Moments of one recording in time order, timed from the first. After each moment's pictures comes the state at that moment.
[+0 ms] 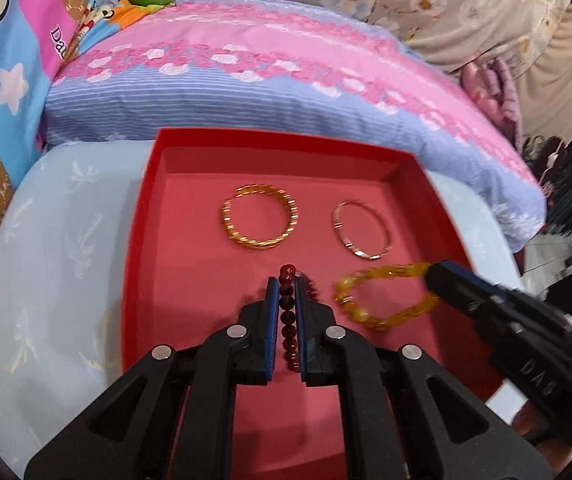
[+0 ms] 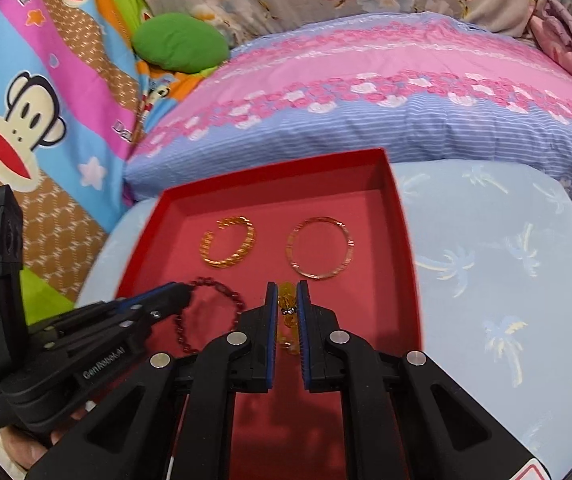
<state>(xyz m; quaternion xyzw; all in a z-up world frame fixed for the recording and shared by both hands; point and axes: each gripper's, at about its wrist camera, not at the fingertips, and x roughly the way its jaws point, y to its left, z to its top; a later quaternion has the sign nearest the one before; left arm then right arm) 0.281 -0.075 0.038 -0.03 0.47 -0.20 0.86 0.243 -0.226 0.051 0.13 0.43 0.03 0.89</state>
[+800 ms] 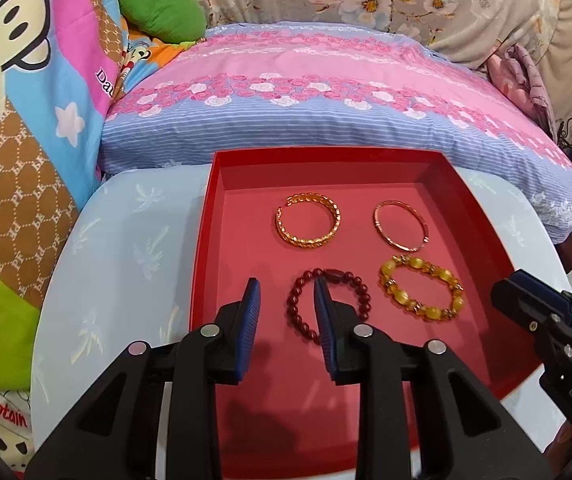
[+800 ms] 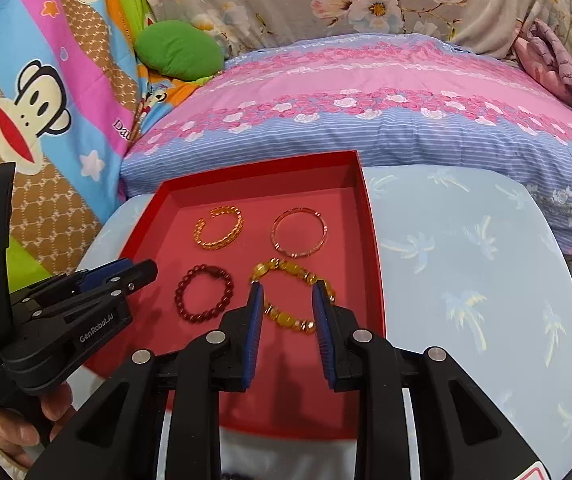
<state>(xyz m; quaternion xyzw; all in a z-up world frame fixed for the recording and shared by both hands) 0.247 -0.067 0.060 0.03 0.43 -0.13 0.89 0.194 -0.223 0.064 0.11 0.41 0.01 0.91</state>
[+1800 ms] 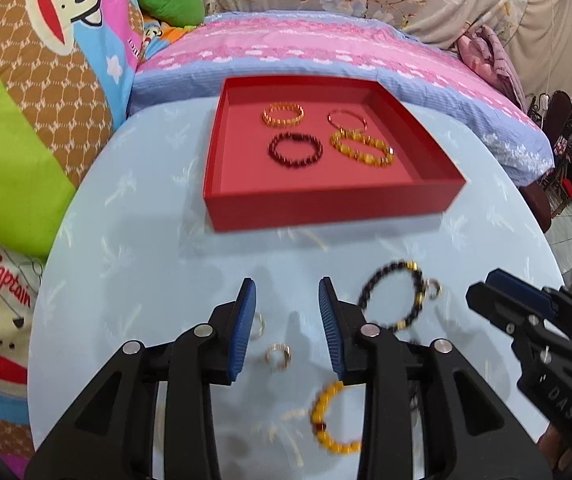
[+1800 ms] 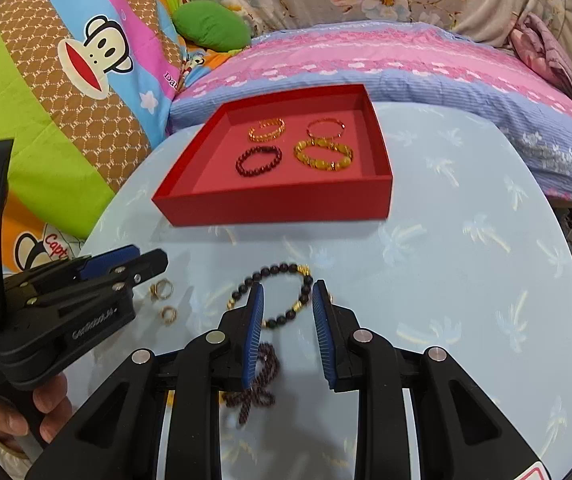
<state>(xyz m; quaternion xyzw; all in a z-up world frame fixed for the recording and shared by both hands) 0.079 -0.034 0.053 0.04 0.45 -0.14 0.88 0.035 -0.182 0.057 0.09 0.43 0.03 0.90</state>
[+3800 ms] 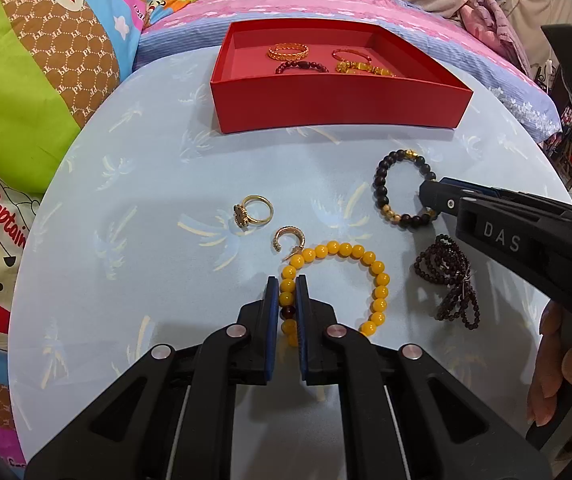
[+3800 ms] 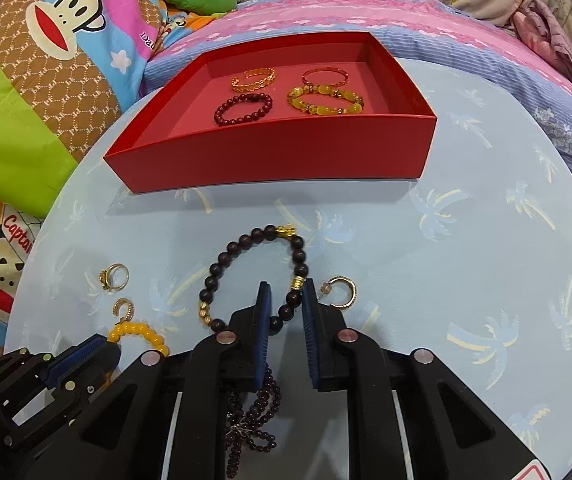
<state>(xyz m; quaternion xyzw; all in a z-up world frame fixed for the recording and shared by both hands) 0.040 -0.022 0.006 0.06 0.48 -0.13 0.86 0.072 -0.163 0.002 0.08 0.48 0.00 0.87</state>
